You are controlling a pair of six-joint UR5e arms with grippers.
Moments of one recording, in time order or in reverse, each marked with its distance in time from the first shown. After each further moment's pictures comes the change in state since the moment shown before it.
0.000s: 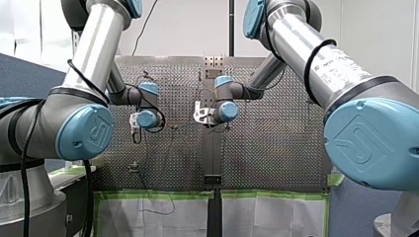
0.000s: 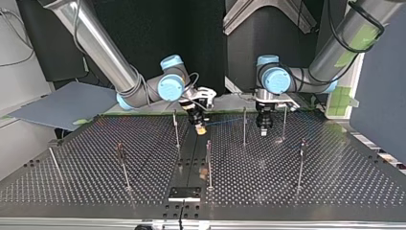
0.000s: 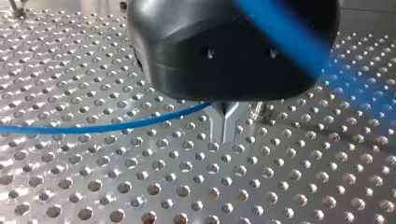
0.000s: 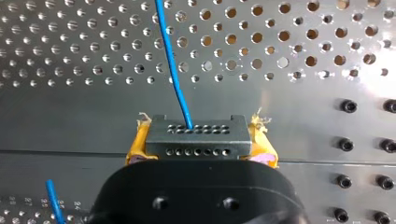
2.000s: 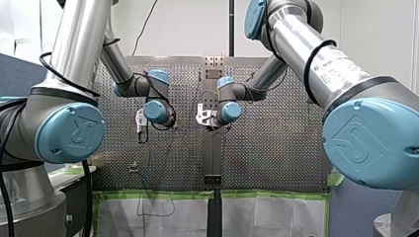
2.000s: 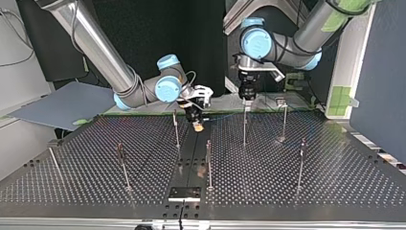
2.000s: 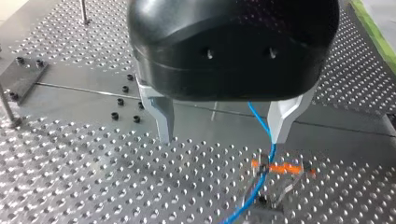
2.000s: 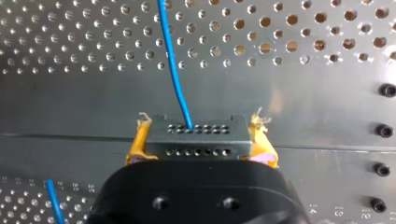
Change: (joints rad) left arm -0.214 0.177 -0.174 -0.106 -0.167 -0.036; right arm -0.017 0.000 0.015 0.047 -0.024 0.011
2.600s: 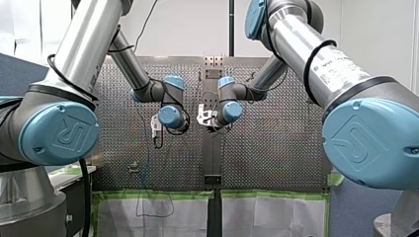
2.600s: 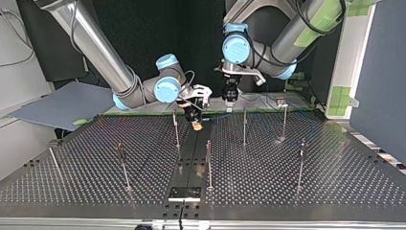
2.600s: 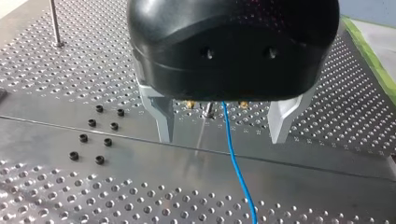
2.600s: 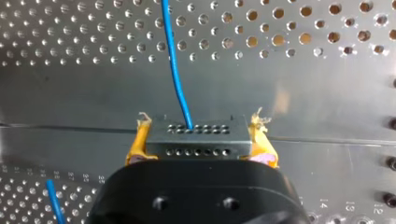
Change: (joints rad) left arm -0.100 -0.118 0.110 -0.016 -0.039 -0.031; right arm -0.005 0.000 0.000 0.030 0.000 -0.002
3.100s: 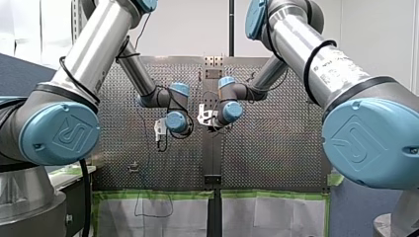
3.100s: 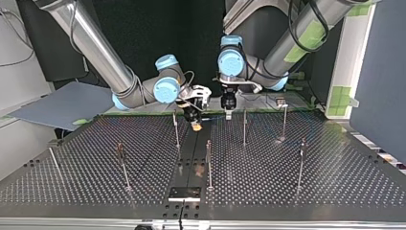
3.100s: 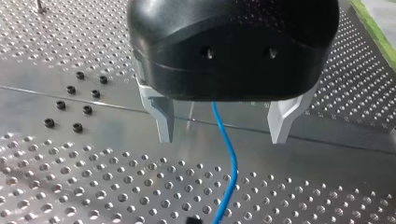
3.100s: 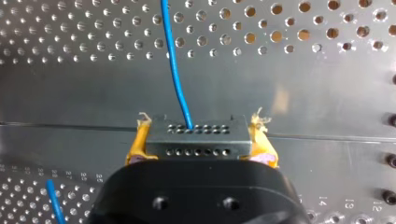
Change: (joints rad) left arm 0.006 -0.113 0.112 -0.005 -0.039 -0.004; right arm -0.002 0.000 0.000 -0.003 0.000 0.001
